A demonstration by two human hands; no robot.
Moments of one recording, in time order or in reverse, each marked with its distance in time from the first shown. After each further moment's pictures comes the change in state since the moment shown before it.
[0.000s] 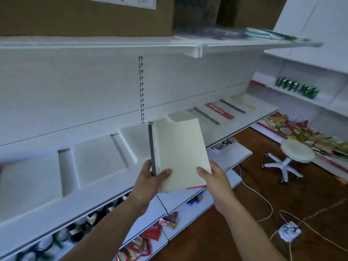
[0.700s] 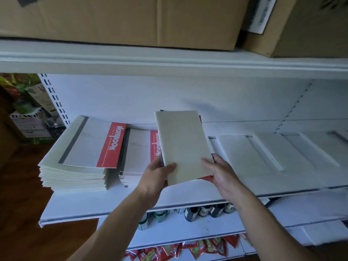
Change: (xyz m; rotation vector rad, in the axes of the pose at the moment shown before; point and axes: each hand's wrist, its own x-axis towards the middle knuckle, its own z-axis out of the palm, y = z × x) left_hand -0.171 0.058 -0.382 -0.232 0.389 0.042; right_hand -0.113 -0.017 0.406 0.025 -0.601 0.093
